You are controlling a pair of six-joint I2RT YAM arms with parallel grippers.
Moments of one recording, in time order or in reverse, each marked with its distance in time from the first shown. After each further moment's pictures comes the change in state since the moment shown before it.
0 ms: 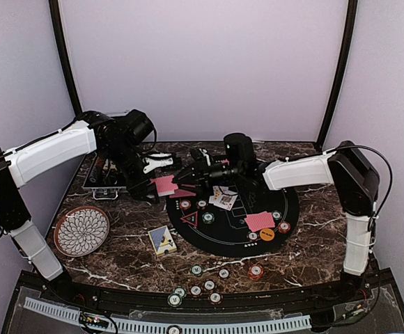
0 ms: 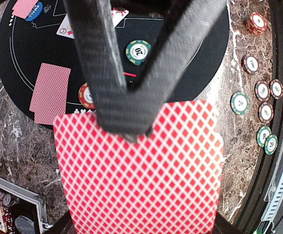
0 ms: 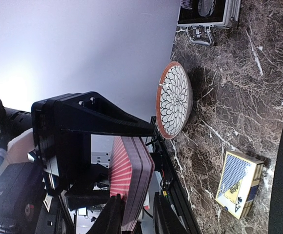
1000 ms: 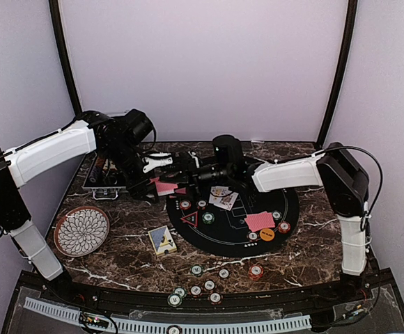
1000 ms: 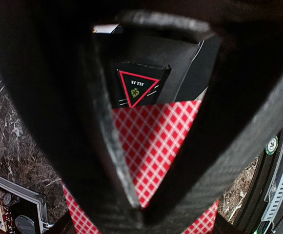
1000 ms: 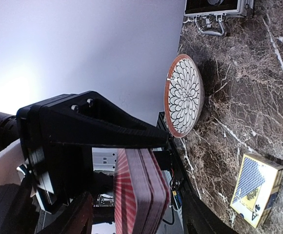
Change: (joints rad) left arm 0.002 0.000 0.002 0.000 0.000 0.000; right arm 0.048 0.064 0.079 0.020 -0.002 0.070
